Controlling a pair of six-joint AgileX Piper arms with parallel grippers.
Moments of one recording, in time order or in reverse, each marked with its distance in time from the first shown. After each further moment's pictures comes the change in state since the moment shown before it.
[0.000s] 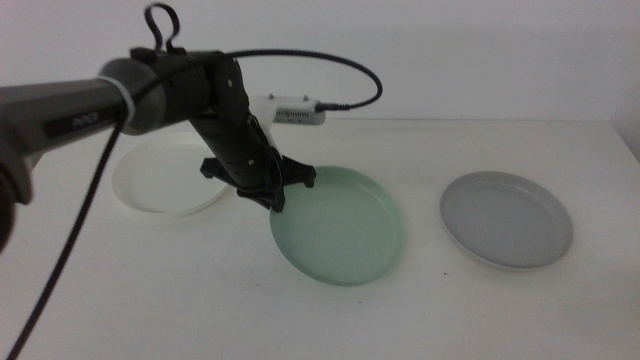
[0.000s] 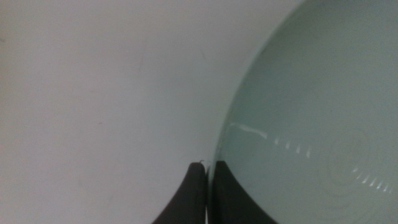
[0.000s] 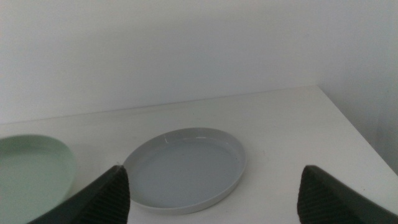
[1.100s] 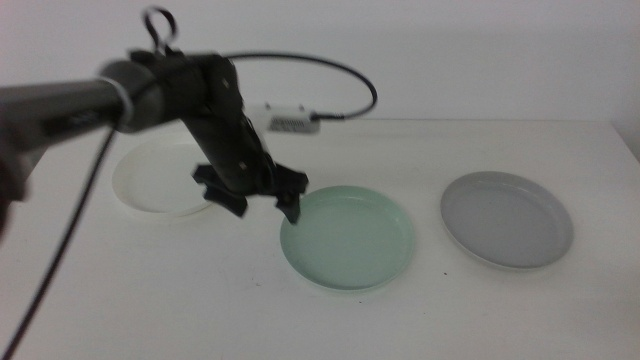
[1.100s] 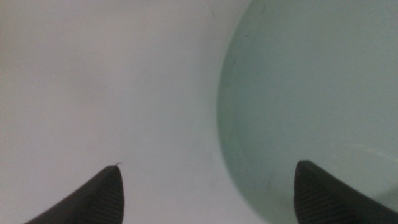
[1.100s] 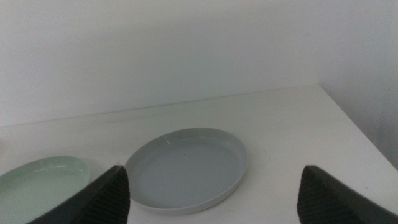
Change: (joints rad) left arm 0.012 0.009 -0.003 -0.007 0.077 0.027; right arm 0.000 0.000 0.000 0.000 0.000 0.013
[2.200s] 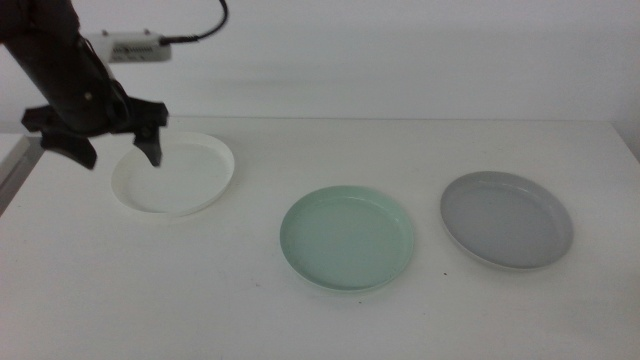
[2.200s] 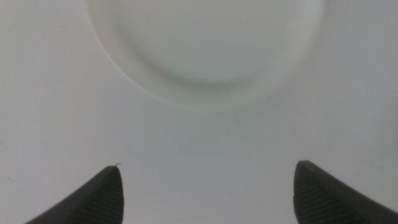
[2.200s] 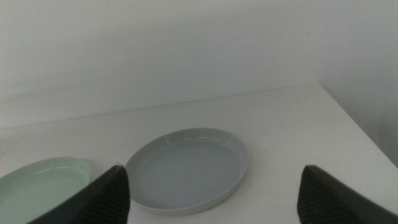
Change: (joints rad) left arm 0.315 -0.201 -0.042 0.186 0.221 -0.106; right arm 0.000 0.000 0.000 0.000 0.000 0.009
